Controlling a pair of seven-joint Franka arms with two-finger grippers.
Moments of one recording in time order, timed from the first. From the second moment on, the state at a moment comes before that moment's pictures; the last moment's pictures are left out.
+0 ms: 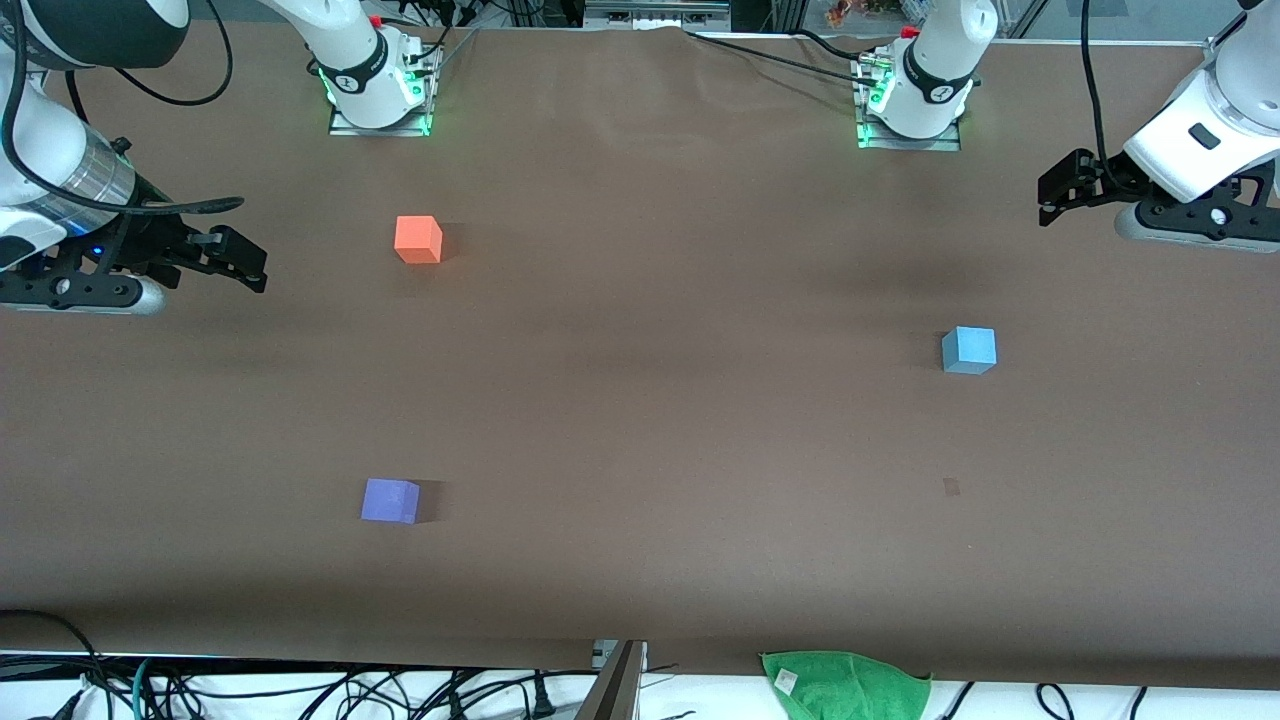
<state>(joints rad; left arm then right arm) -0.03 -0.05 -0.08 -1.64 0.03 1.51 0.02 0.27 0.11 -0.12 -1.52 0.00 1.64 0.18</state>
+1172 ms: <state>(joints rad) -0.02 -0.04 -0.07 -1.65 0.00 1.50 -0.02 0.27 0.11 -0.13 -1.52 0.00 1.64 0.18</state>
